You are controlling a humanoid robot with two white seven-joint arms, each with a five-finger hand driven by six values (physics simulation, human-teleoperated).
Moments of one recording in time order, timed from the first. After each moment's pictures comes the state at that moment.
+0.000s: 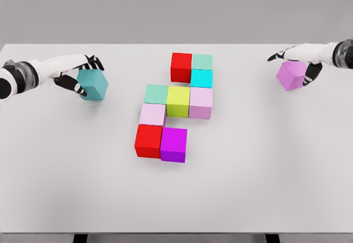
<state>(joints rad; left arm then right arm) -0.82 0.82 -0.91 -1.38 -0.07 0.06 -0.42 -1.02 -0.56 0.65 -0.63 0.66 -0.61 0.61</state>
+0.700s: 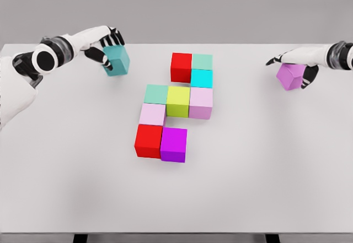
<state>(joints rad) -0.96 0.51 -0.90 -1.04 -0.12 0.08 -0.33 -1.04 -0.52 0.67 -0.57 0.71 -0.61 0.61</state>
